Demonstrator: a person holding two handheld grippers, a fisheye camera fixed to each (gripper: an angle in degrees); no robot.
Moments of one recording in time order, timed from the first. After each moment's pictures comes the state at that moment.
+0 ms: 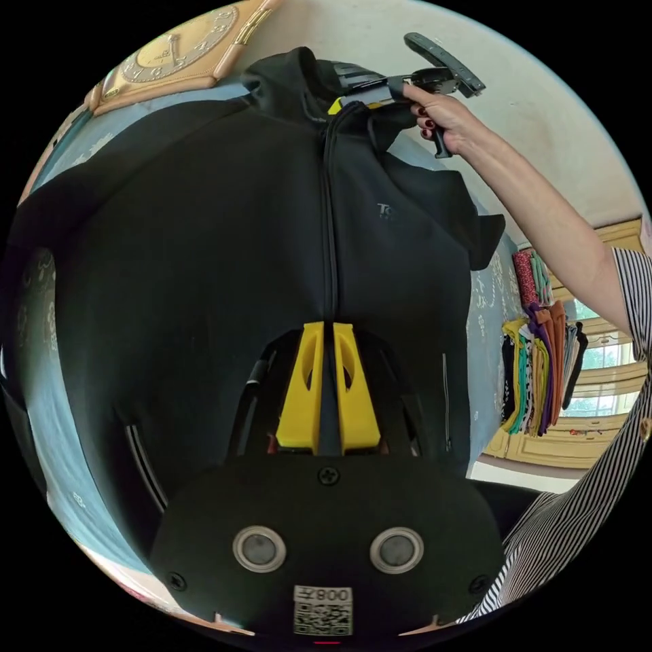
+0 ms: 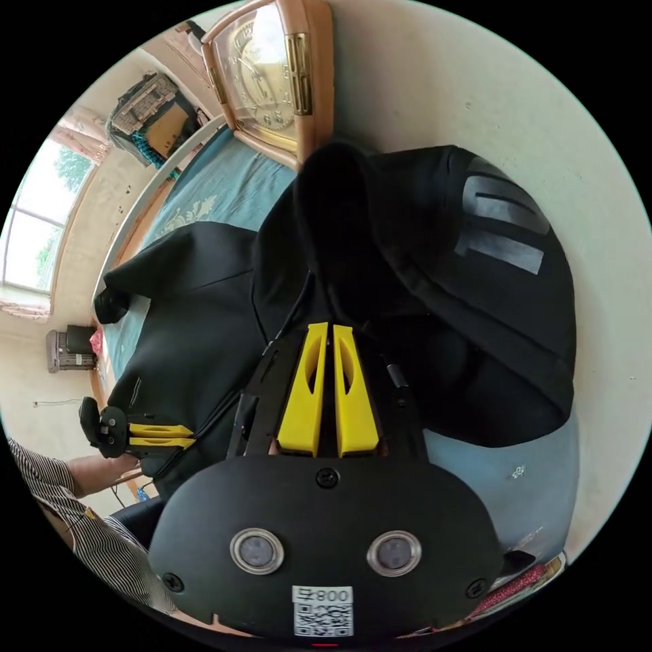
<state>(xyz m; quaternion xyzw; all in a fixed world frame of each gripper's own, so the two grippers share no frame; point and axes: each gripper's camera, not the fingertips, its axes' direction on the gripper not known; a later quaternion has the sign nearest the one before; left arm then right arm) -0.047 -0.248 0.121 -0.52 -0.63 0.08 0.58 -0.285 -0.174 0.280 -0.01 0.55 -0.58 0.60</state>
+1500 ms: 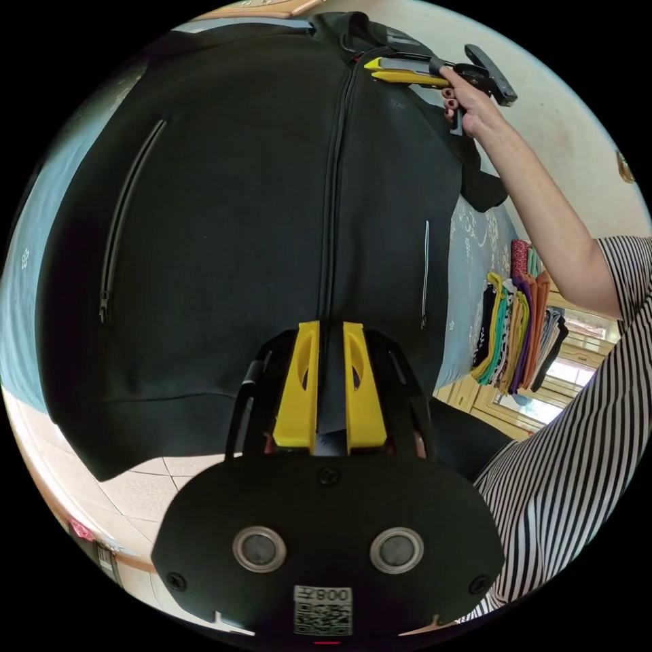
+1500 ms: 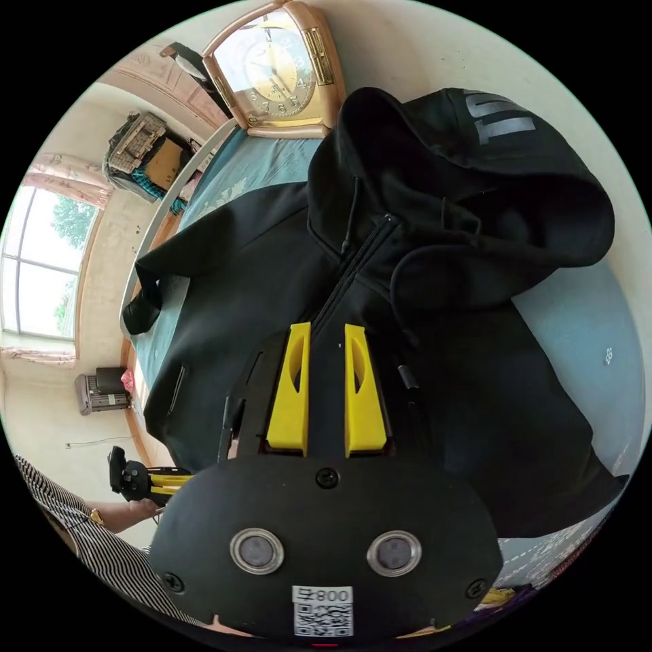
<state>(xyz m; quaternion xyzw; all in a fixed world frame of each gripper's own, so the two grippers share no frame) 0.003 -0.172 -0.006 -0.51 -0.66 -0.07 0.55 -0.177 -0.117 0.260 0.02 0.49 -0.54 0.68</state>
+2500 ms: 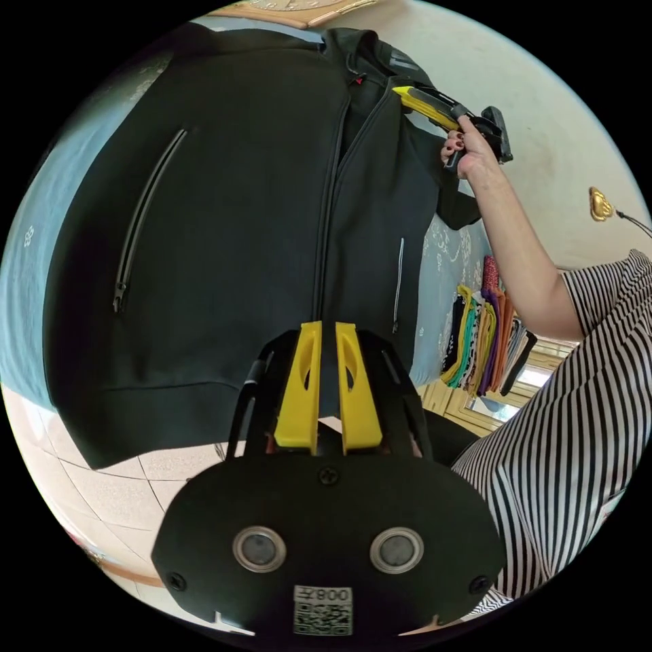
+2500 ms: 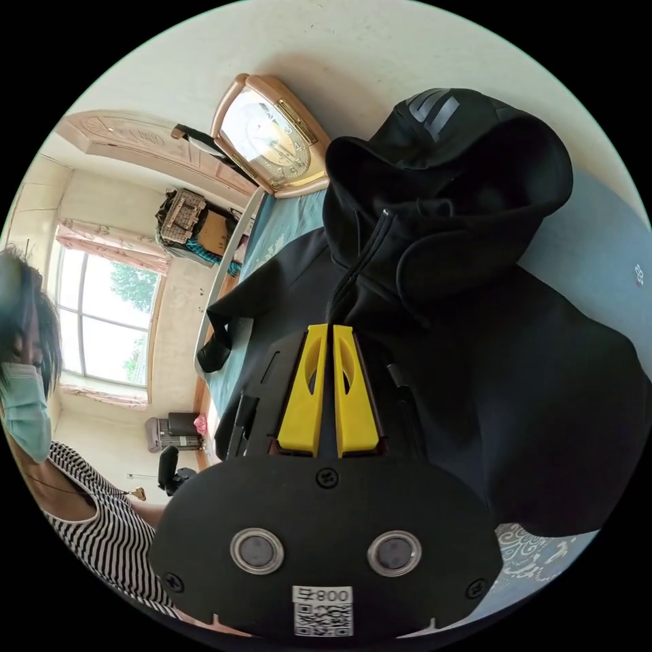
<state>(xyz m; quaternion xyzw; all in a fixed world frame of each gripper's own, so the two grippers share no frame) 0.011 -0.171 -0.058 -0.48 -0.63 -0.09 0.60 -0.077 -0.123 0.078 0.02 0.31 -0.54 0.78</state>
